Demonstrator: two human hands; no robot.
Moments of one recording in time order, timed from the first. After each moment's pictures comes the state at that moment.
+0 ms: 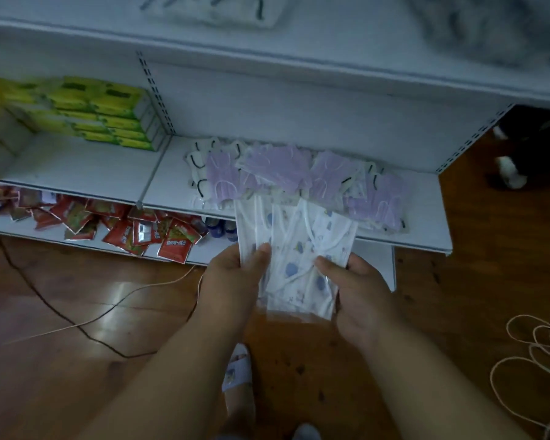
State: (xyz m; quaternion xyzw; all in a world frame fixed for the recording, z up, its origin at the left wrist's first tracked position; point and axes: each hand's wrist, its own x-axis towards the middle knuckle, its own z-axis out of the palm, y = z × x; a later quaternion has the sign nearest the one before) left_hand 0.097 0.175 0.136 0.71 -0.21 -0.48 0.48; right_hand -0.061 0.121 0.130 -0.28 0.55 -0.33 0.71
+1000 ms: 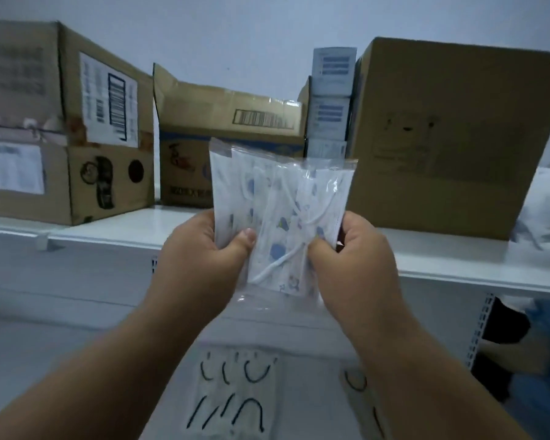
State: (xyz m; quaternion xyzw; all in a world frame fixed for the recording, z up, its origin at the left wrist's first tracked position) left_hand 0.221 0.055 0.650 0.56 -0.54 -0.07 0.62; right_hand 0.063 0.007 0.657 -0.69 0.38 -0.58 0.20
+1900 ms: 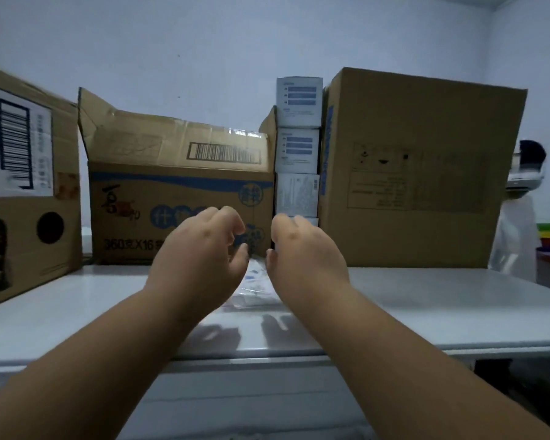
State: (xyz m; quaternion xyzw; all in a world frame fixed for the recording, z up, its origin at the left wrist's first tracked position) left_hand 0.263 -0.100 0.695 0.55 -0.68 0.23 0.43; right_hand 0.114 -0.125 0.699 -0.78 0.47 -0.38 -0.18
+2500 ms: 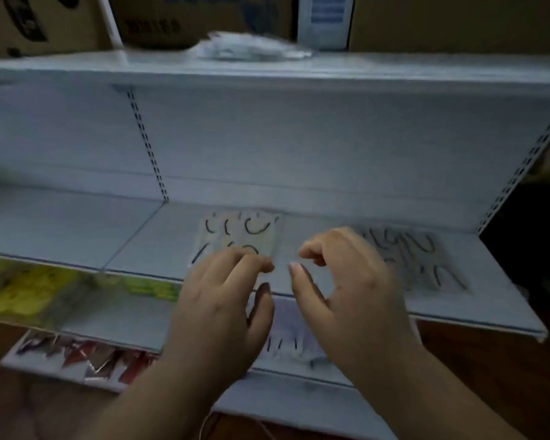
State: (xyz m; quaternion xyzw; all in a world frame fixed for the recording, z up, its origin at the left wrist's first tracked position) left_hand 0.120 0.107 0.441 0.64 -0.67 0.11 0.37; right_hand -0.039 0.041 0.462 -0.84 0.30 -0.45 0.07
